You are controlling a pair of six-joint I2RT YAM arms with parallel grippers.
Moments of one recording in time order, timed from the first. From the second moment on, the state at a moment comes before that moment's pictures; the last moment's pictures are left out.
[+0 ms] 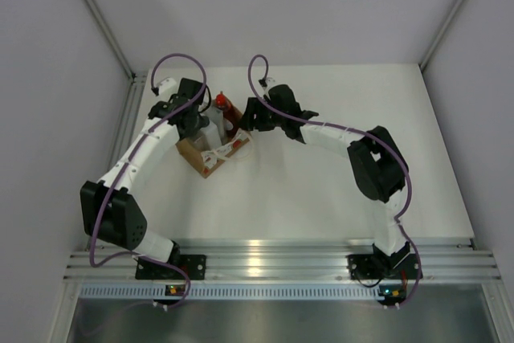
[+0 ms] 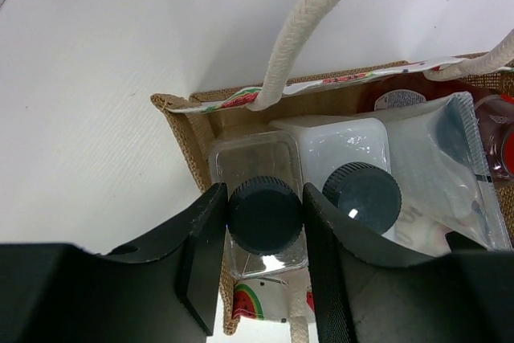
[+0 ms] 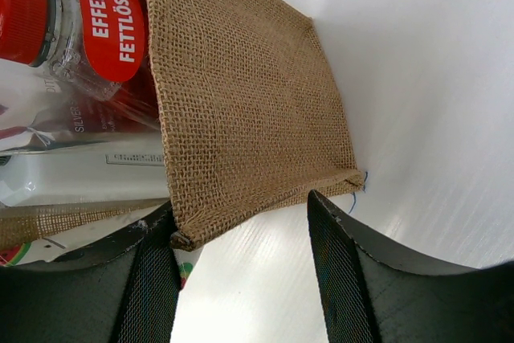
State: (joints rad) left arm -0.31 1.50 1.37 -0.83 -0.53 -0.84; right arm 0.66 2.05 1.50 0.06 -0.24 0.54
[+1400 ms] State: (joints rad) left arm -0.31 1.50 1.21 -0.67 -0.53 -0.88; right arm 0.66 2.05 1.50 0.06 -0.25 0.54
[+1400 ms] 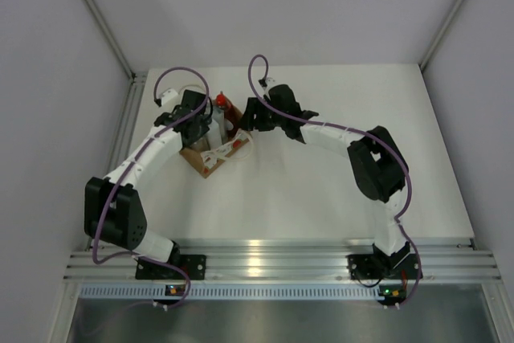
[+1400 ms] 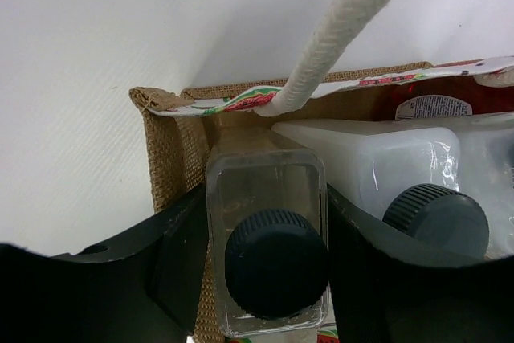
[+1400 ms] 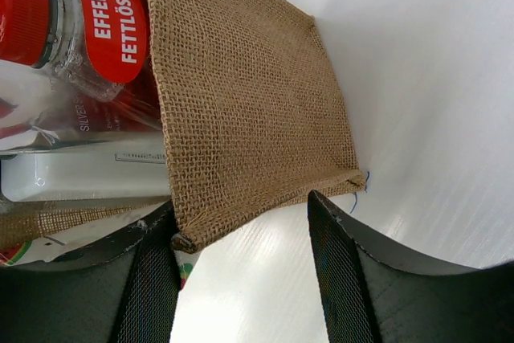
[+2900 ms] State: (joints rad) left arm -0.31 1.37 1.29 -0.82 -0.44 -0.72; right arm 0.65 2.06 1.50 0.07 -0.26 0.56
